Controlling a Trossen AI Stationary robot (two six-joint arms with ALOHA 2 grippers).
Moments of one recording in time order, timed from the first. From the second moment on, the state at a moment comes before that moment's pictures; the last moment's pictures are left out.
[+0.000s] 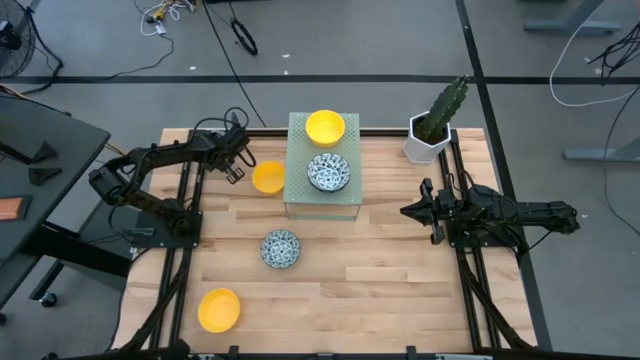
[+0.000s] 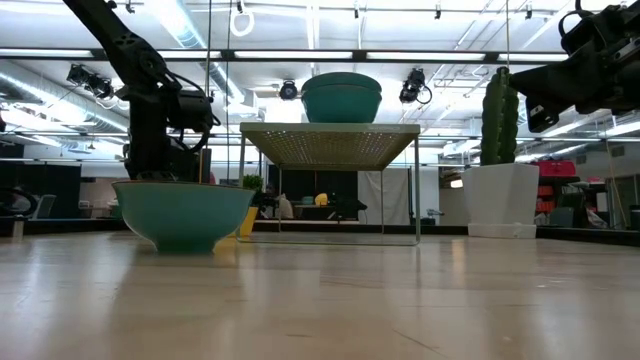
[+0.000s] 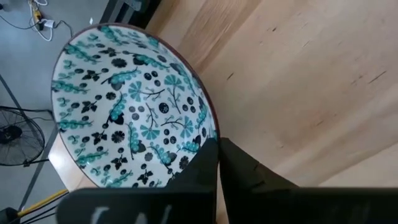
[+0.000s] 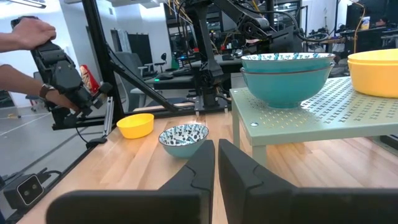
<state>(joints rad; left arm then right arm) 0.82 1.42 0.71 -0.59 -0.49 0.17 -0.01 0.00 0.02 0.02 -0.07 0.12</state>
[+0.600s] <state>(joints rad) 0.82 1.42 0.71 -0.59 -0.50 0.17 -0.01 0.00 0.02 0.02 -0.07 0.12</state>
